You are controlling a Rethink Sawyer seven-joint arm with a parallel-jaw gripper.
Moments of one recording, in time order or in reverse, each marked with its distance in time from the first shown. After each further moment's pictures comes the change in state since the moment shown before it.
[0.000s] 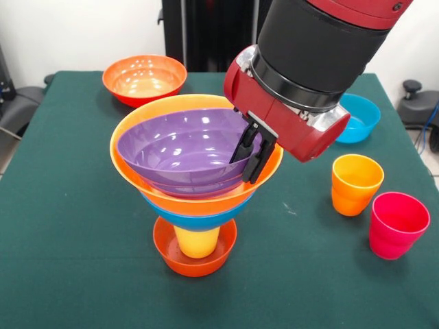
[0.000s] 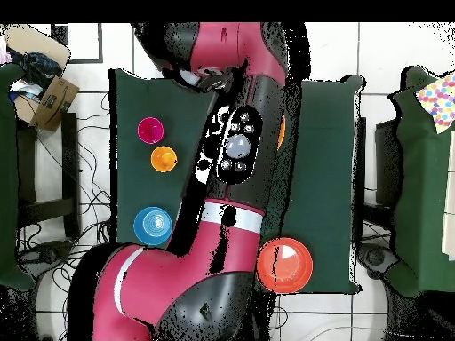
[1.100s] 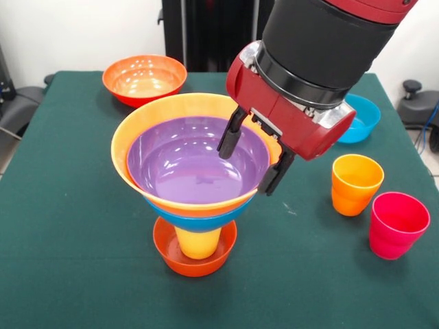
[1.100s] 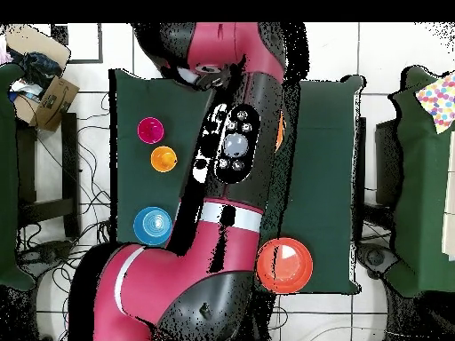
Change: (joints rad) arm -0.001 0.007 -0.007 -0.031 -0.007 0.015 0.000
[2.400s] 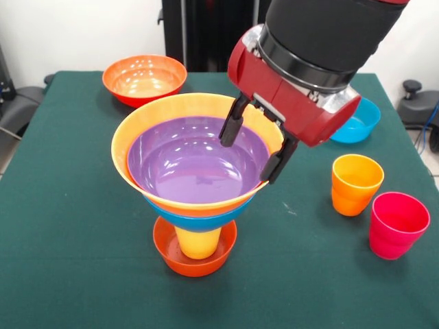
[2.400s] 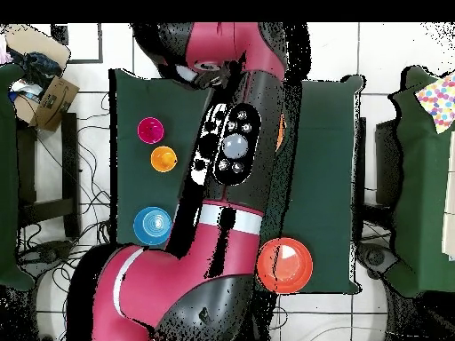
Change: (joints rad) arm 0.000 -0.017 -0.002 -0.004 0.000 0.036 0.000
